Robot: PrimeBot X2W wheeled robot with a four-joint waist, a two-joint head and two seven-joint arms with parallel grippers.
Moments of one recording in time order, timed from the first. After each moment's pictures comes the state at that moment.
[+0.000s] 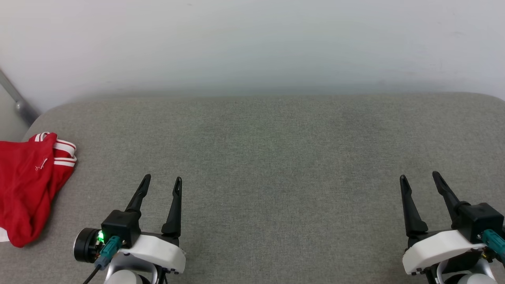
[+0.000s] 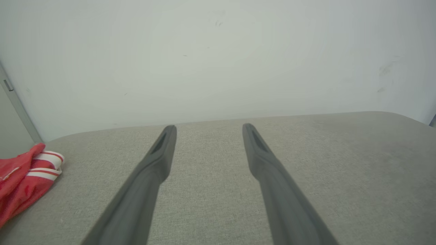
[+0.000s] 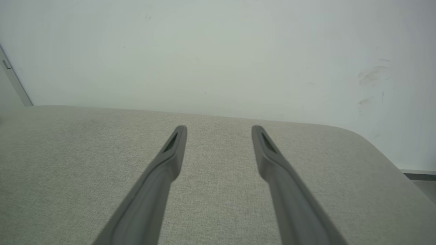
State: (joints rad) left arm -0.10 0.09 -0.05 0.22 -0.12 -0.11 -0.26; right arm -0.01 -0.05 -0.07 0.02 0.02 0.13 -0.07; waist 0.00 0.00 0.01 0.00
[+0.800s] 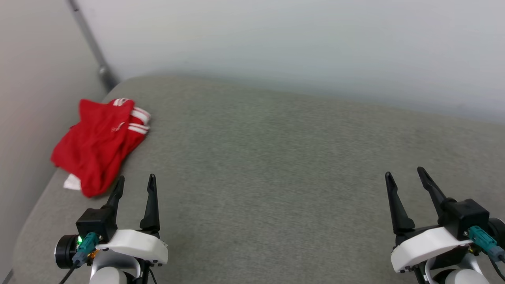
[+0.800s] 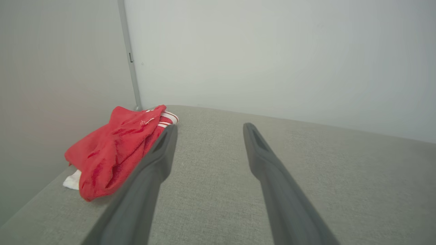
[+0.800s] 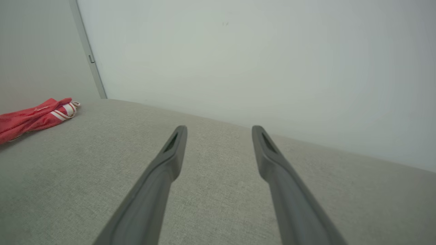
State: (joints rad) left arm -0.13 0.08 0.04 0.29 -0.15 -0.10 -0.26; right arm -0.03 -0.05 -0.02 0.02 0.02 0.13 -0.08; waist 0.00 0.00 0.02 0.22
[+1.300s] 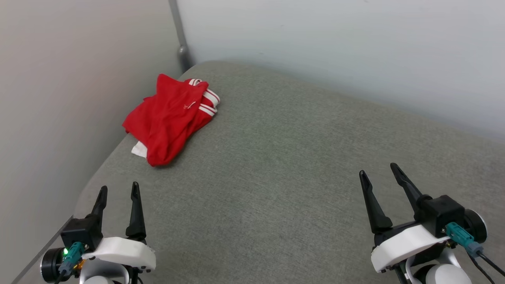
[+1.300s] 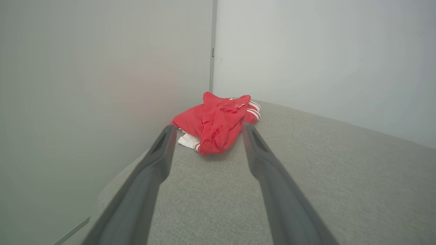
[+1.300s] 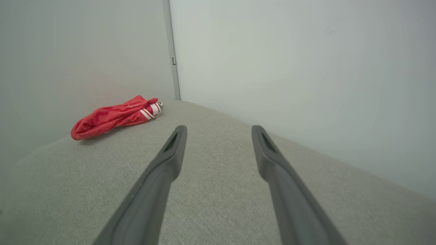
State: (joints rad) left arm -0.10 0.08 0.10 0.27 -0.16 -0.08 -0.26; right arm -0.06 -0.05 0.08 0.04 0.04 0.13 -0.09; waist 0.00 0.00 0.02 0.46
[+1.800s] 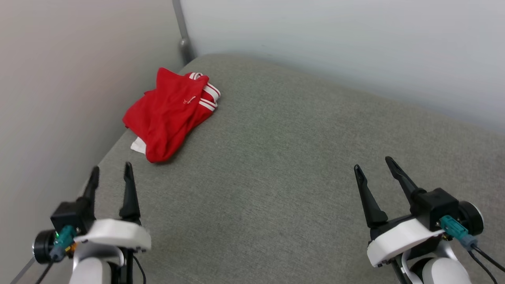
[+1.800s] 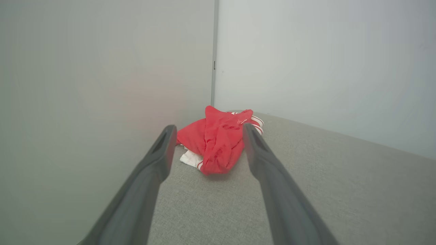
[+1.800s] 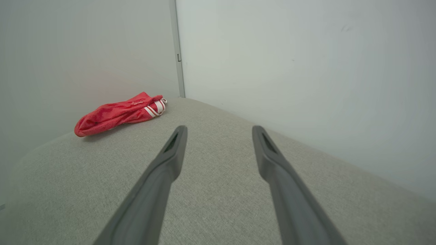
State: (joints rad) left arm -0.15 0.08 0.13 0.26 -0.16 -0.08 -0.26; right arm -0.09 -0.05 0.10 0.04 0.03 0.13 -0.07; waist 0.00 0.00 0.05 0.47
